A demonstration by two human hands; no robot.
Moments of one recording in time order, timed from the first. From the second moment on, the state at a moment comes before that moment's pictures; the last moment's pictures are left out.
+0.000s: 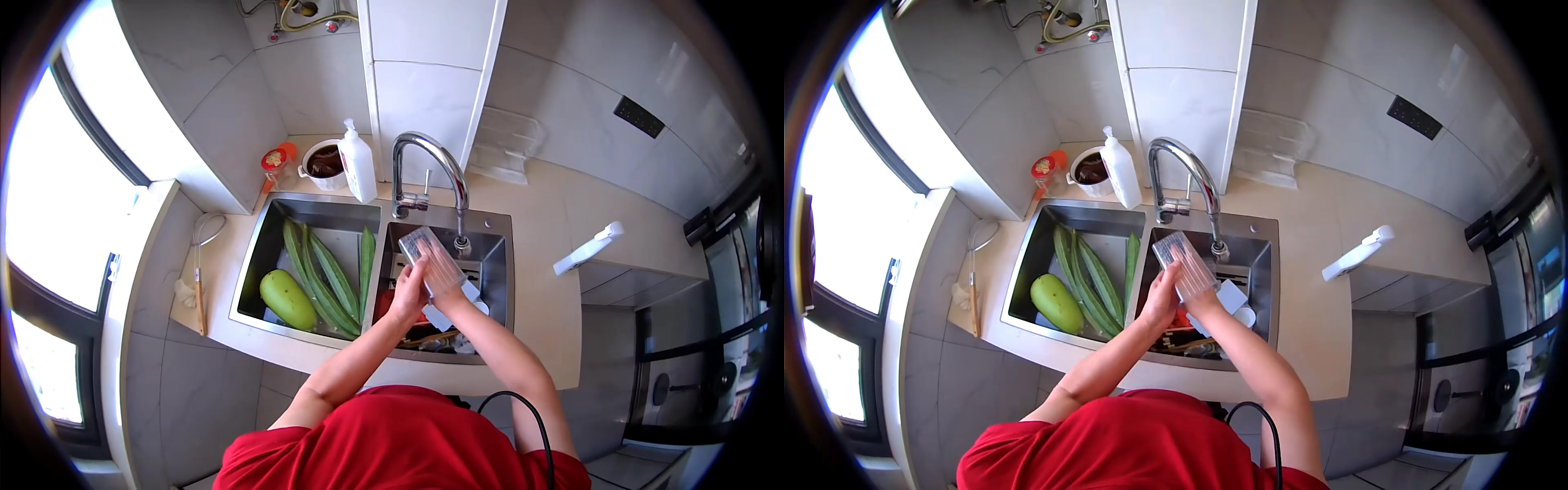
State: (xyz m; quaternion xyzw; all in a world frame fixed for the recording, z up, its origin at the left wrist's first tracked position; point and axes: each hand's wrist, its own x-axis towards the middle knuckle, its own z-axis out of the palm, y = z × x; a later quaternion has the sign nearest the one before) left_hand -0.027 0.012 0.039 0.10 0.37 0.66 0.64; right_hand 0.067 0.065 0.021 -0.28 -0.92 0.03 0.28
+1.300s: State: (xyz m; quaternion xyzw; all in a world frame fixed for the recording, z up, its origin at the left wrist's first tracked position) left_hand -0.125 0.058 0.058 -0.03 0.19 0.62 0.76; right_hand 0.137 0.022 0.028 -0.36 -0.68 0.58 0.27
